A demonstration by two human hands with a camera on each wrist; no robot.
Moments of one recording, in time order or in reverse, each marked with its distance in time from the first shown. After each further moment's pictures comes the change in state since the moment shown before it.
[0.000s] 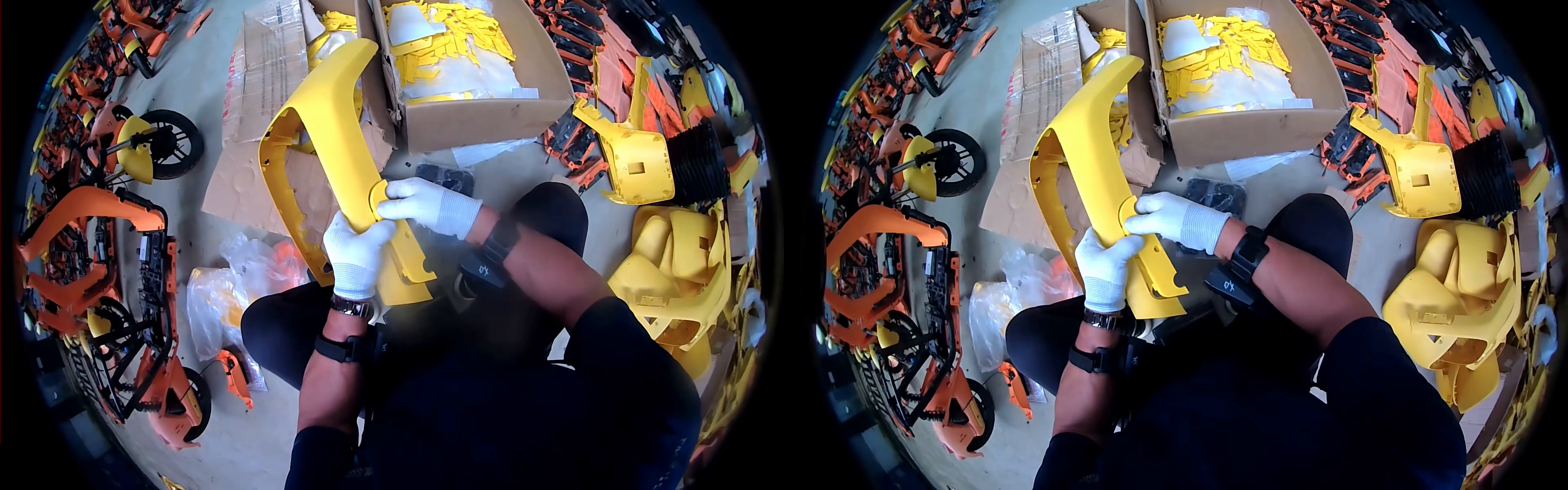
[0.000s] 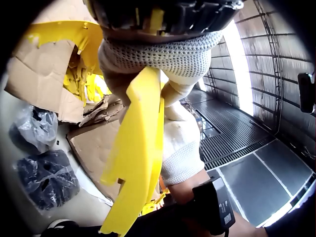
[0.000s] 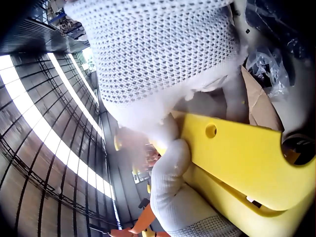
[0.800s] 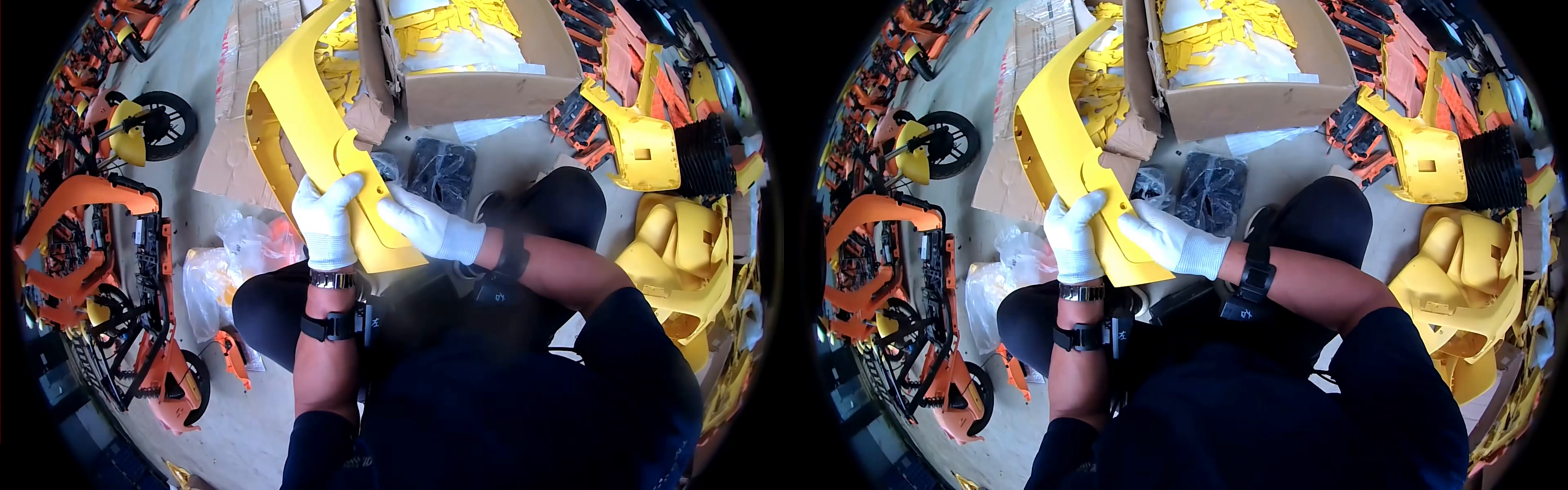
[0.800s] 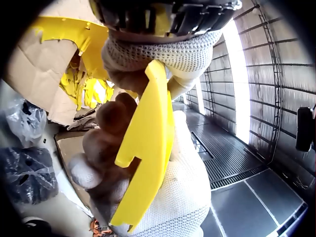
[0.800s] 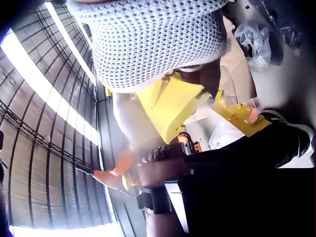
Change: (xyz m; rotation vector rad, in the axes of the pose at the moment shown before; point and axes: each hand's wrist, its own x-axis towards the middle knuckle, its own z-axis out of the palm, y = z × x) left_hand 0.021 0.017 -0.011 -0.177 0.103 0.055; right_hand -0.027 0.031 0.056 0.316 0.062 -0.198
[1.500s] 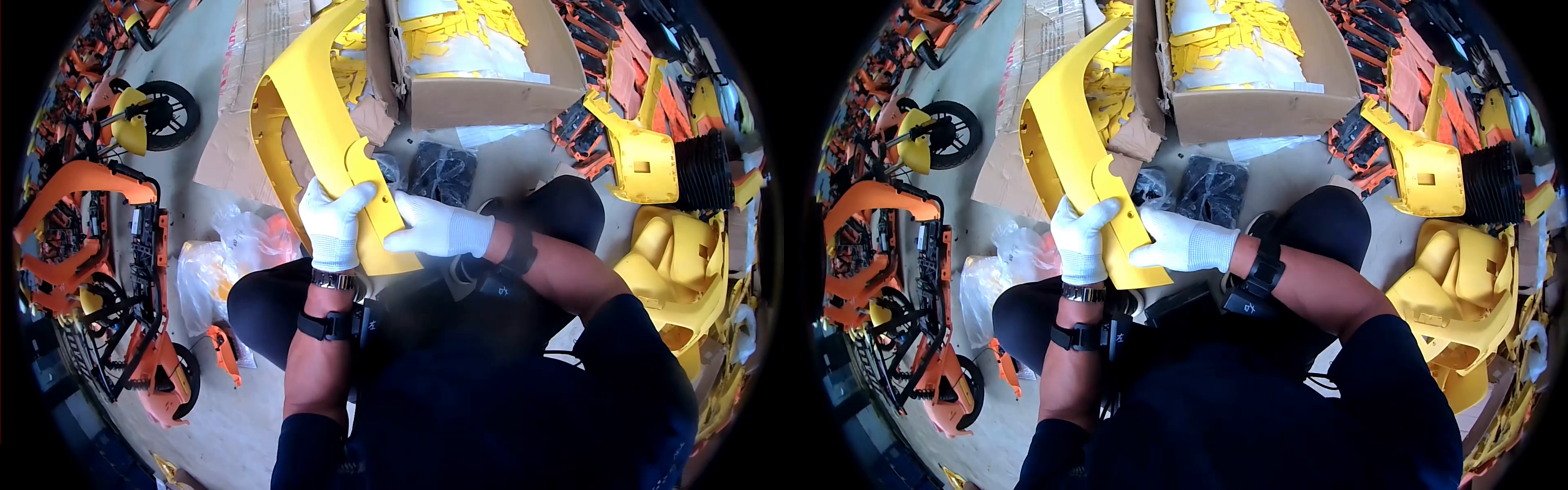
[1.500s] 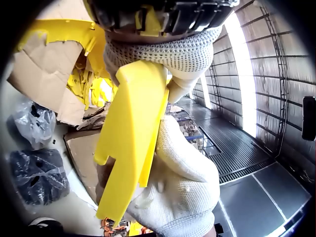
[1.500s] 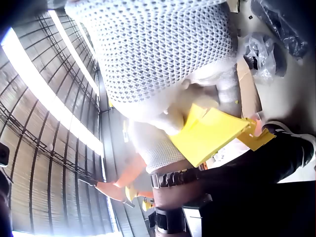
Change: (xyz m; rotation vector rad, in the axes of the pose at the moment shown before) left_hand -0.008 -0.009 -0.002 0.005 -0.041 -0.004; right_hand 0.004 -0.006 -0.026 -0.441 -0.235 0.025
